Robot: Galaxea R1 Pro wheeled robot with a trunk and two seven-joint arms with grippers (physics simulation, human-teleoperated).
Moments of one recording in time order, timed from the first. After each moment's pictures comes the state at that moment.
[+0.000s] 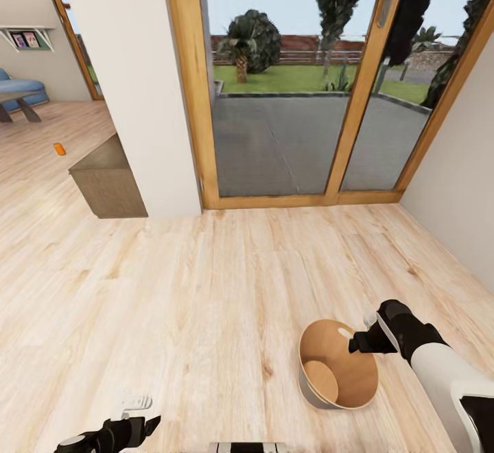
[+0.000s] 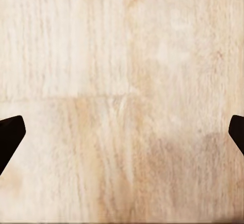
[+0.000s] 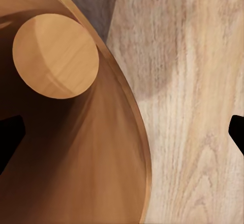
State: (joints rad) left arm -0.20 0.15 0.09 -0.81 0.08 0.31 -0.35; right arm -0.85 -0.22 -0.02 -0.41 0.19 0.92 0.30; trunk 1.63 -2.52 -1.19
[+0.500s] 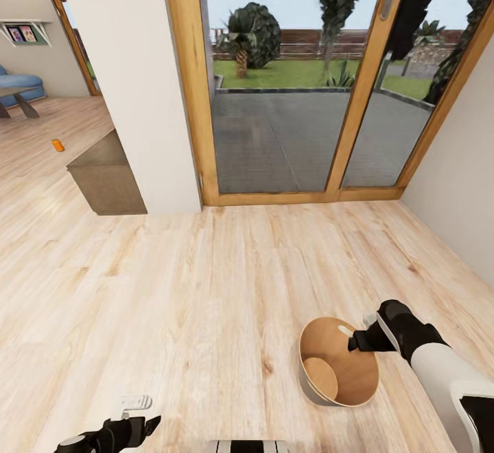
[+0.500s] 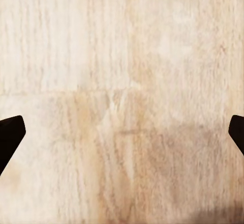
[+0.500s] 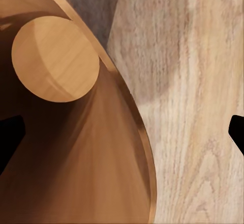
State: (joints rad) left arm -0.20 0.15 0.09 -0.81 0.08 0.31 -0.35; right arm -0.85 -0.22 -0.02 -0.41 0.19 0.90 0.30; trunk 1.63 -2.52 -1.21
